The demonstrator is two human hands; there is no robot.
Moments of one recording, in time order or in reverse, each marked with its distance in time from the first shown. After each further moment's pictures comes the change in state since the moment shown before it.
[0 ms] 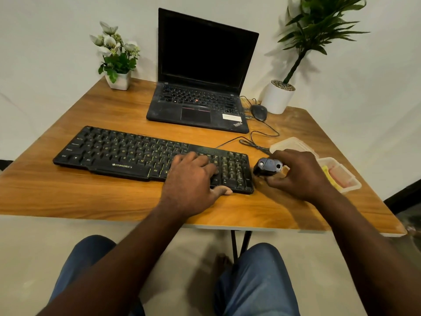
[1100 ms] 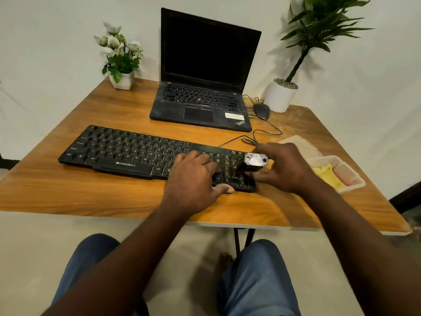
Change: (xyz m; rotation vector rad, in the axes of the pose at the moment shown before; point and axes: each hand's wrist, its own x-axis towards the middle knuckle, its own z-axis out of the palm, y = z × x) left_hand -0.002 0.001 -0.004 -0.013 -0.022 -0.012; right_hand 0.023 -0.029 0.011 0.074 -0.073 -0.071
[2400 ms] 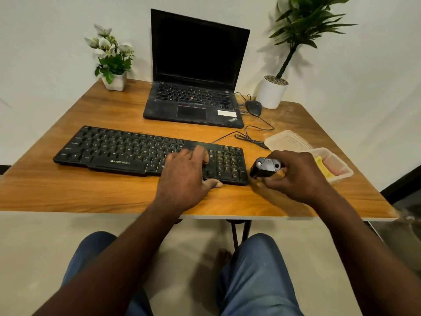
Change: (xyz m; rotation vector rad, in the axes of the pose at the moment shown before) left_hand -0.005 -0.002 0.003 -0.219 0.044 -0.111; right_hand -0.055 0.000 -0.015 0.024 0.083 0.166
